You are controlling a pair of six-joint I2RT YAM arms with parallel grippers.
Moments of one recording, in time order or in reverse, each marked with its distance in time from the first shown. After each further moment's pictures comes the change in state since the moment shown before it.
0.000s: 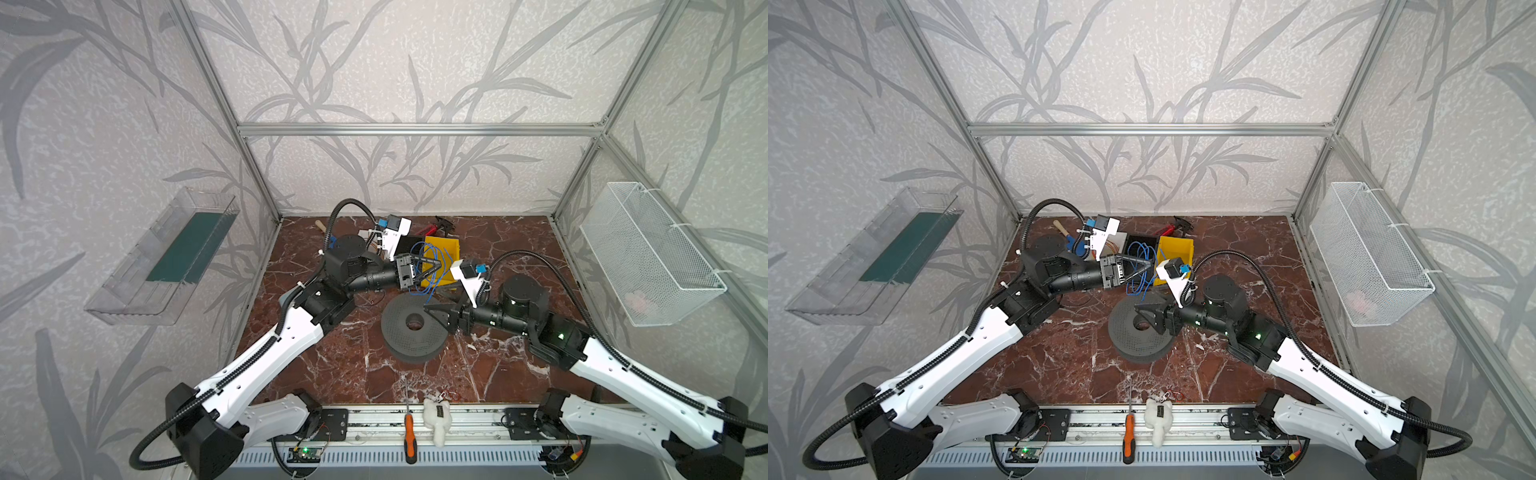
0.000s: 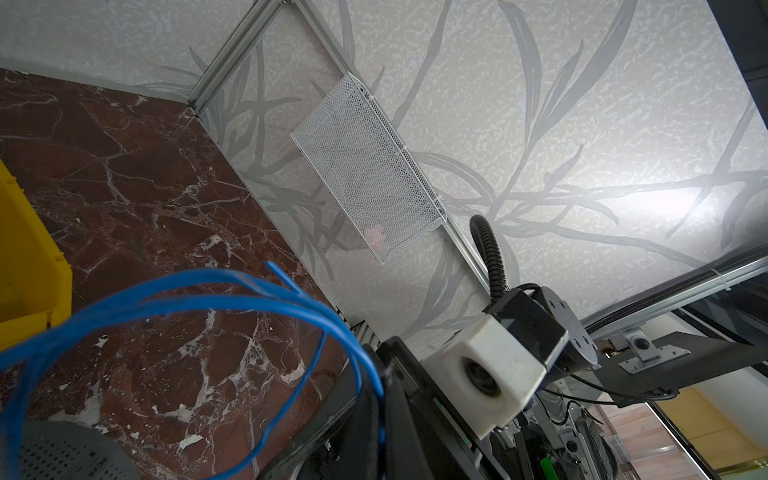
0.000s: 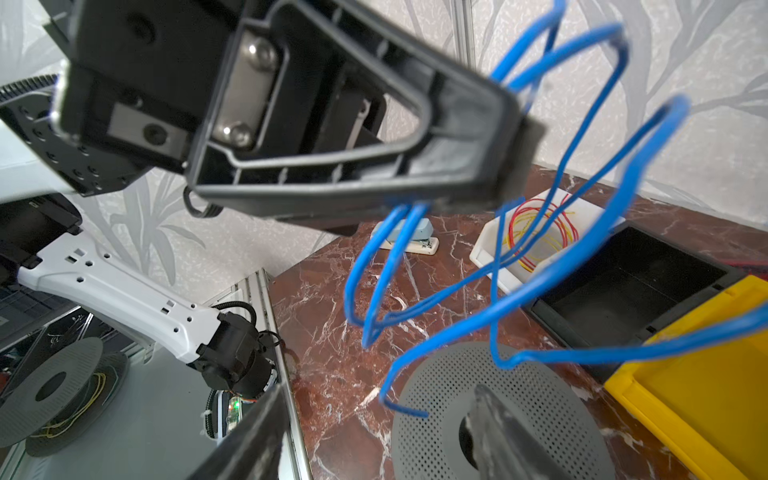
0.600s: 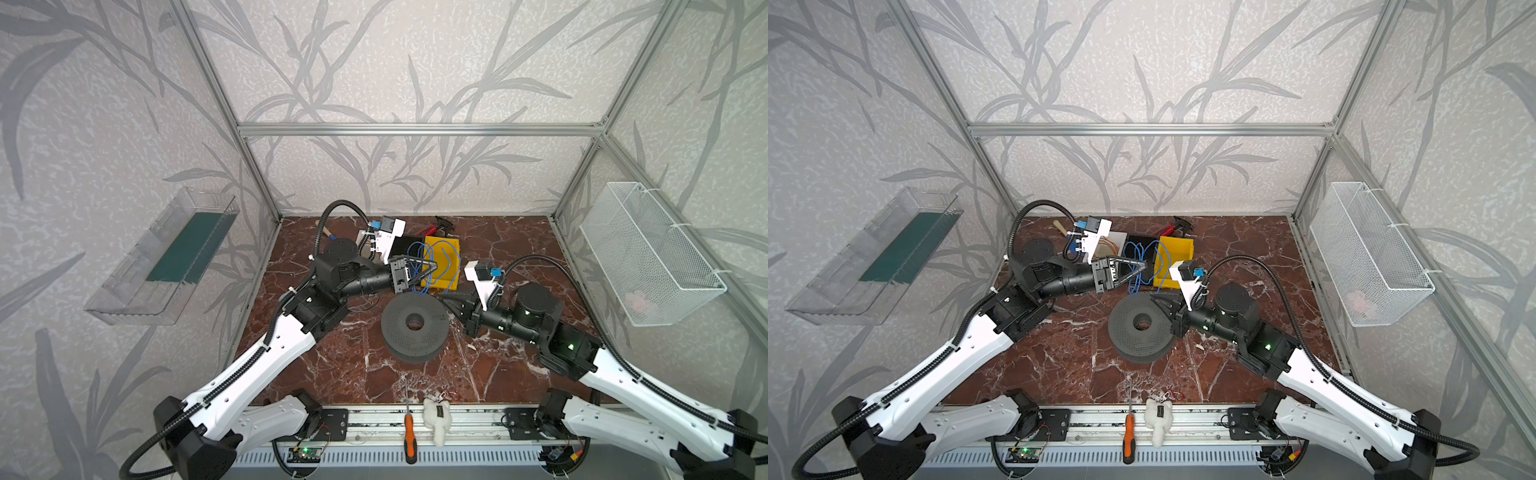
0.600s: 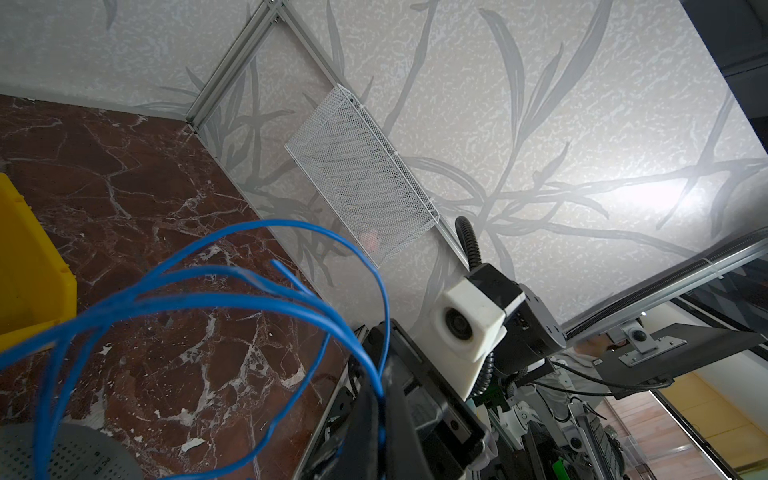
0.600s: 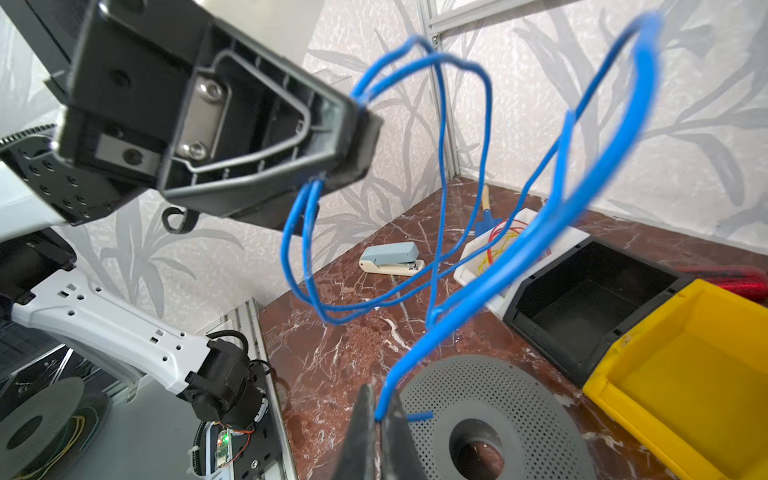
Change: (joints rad) left arm -0.005 -0.055 -0.006 -0.025 -0.019 0.020; right arm 0.000 -0.124 -0.075 0.031 0.110 0.031
